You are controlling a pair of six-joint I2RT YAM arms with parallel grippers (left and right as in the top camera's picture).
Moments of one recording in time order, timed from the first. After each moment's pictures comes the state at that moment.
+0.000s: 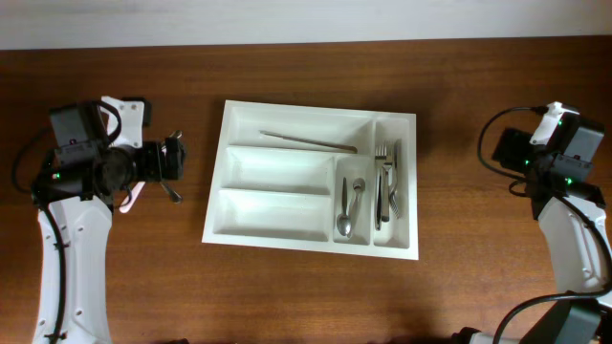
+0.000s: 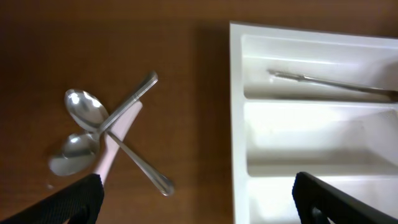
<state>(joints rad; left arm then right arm) 0.23 1.41 1.23 -0.79 0.30 0.17 -0.39 1.46 0.96 -0.22 -0.06 -0.01</state>
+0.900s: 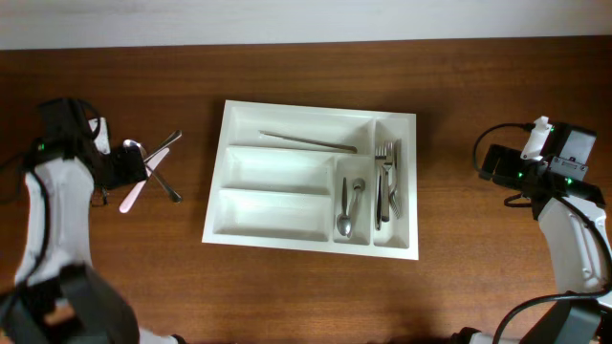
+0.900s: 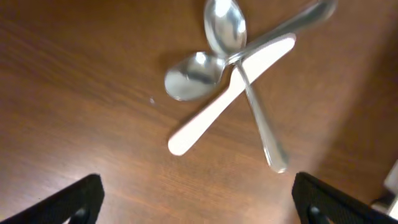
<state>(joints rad) 0.34 1.69 1.35 -0.89 -0.06 0.07 -0.39 1.46 0.96 -0.42 -0.07 -0.03</state>
